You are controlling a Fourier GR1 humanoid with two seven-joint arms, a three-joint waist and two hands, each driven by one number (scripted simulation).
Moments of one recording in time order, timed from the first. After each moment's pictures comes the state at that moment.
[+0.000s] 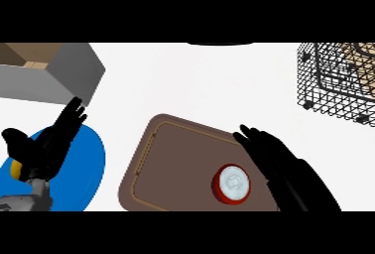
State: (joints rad) left arm -0.06 0.34 -0.03 -1.54 0.22 0.05 0.18; right arm -0.20 -0.57 0.68 -2.15 0.59 -0.01 0.71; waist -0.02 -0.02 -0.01
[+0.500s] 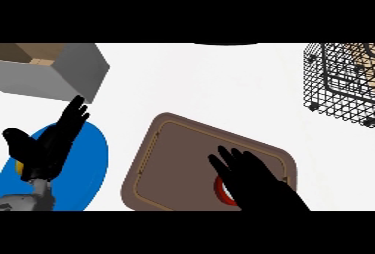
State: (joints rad) left arm -0.06 0.33 -0.04 -1.56 0.22 0.04 0.20; right arm -0.36 -0.43 0.80 -2.26 0.51 0.30 1.10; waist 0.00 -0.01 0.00
